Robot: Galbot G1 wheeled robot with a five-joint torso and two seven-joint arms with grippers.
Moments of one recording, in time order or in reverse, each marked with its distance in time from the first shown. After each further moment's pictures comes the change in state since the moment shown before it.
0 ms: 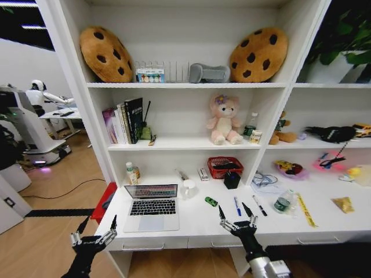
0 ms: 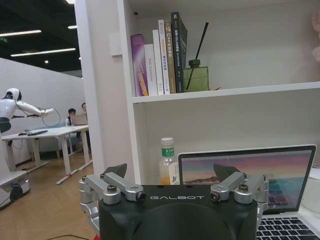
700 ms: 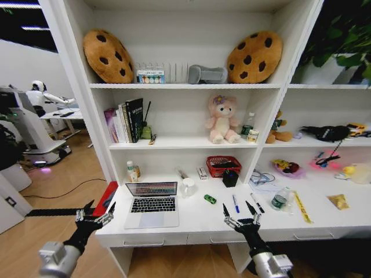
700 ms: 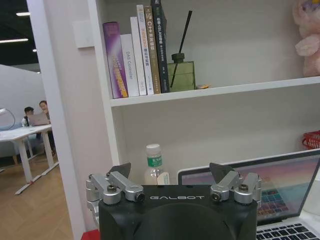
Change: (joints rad) left arm -0.243 0.547 -0.053 0.145 -0.383 0.178 -0.117; right arm 0.014 -0.021 0.029 -0.040 0.049 0.005 0.014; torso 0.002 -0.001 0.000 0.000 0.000
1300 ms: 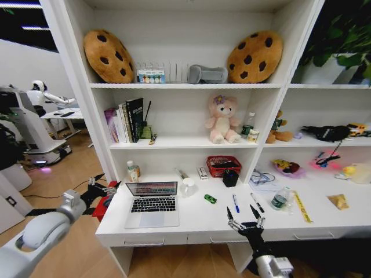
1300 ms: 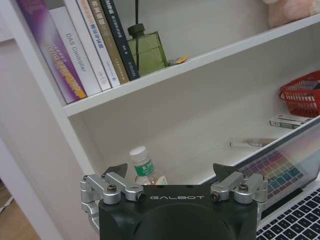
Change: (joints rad) left arm -0.456 0.478 0.338 0.337 -0.127 0.021 0.073; right arm 0.008 0.034 0.043 -0.069 -0.021 0.032 -0.006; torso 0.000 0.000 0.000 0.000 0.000
